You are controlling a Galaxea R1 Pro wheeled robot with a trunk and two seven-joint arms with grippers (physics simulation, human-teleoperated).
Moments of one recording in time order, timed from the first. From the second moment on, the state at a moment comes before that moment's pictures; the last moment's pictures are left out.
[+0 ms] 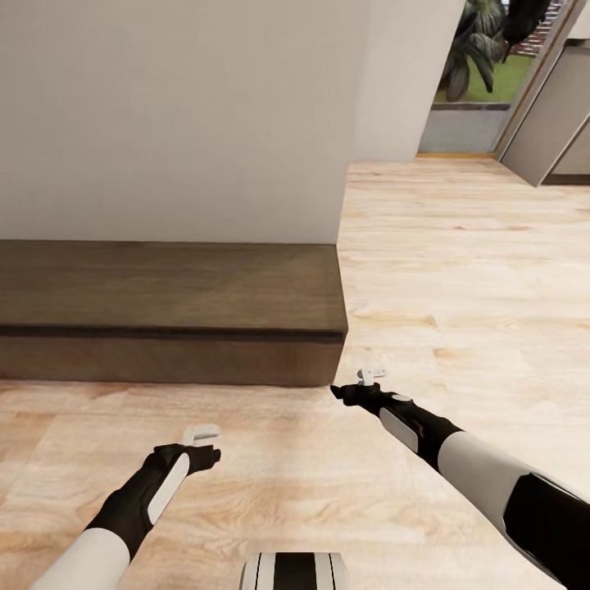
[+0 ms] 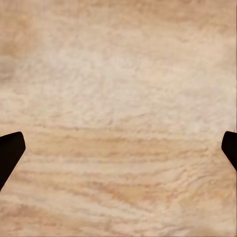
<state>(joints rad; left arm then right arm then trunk) -0.57 0.08 -0.19 -0.80 0.40 0.60 0.22 -0.99 -0.11 1.02 -0.40 -1.02 0.04 0.09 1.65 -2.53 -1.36</state>
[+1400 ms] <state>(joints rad) -0.49 0.35 -0.20 -1.04 0.80 0.94 -0.76 -0.99 -0.07 1.01 -0.25 -1.83 -0.10 0.52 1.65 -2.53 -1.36</state>
